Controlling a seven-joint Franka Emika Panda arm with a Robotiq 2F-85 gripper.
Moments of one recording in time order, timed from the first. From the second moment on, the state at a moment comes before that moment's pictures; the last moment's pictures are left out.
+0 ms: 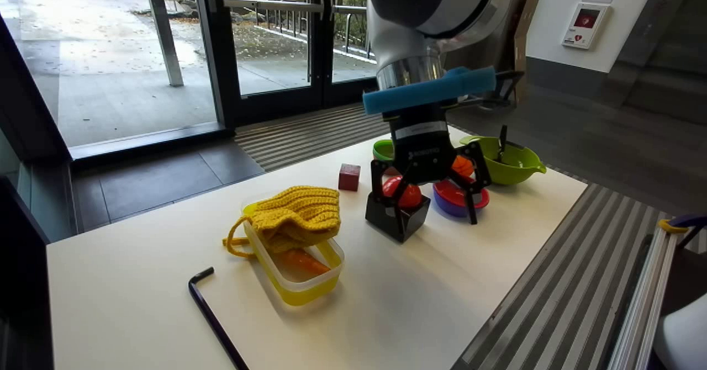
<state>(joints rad) 0.12 0.16 0.15 -2.37 0.38 1.95 0.92</state>
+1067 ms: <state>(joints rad) 0.11 -0.01 0.09 -2.35 0.29 2.15 0.97</state>
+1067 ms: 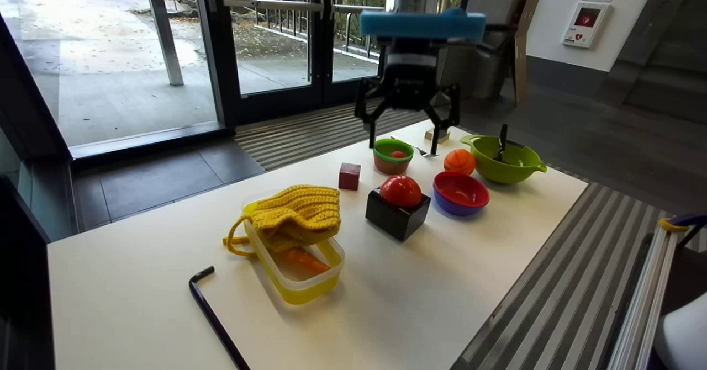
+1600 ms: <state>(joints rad) -0.05 -0.26 0.04 -2.48 0.01 2.32 1.08</state>
